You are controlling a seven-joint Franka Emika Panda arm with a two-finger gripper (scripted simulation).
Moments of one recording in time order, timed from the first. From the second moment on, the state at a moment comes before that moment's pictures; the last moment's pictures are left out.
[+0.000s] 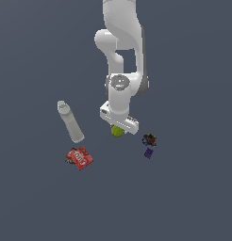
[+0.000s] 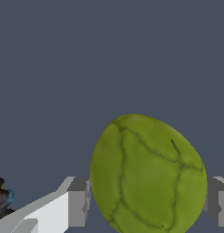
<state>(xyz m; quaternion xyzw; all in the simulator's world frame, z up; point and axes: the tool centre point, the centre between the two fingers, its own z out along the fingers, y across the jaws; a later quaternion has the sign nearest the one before) -0.067 0.013 0.073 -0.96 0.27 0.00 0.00</state>
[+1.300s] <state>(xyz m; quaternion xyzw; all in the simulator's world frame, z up) -0.099 -0.126 0.293 -0.96 0.28 0.00 0.00</state>
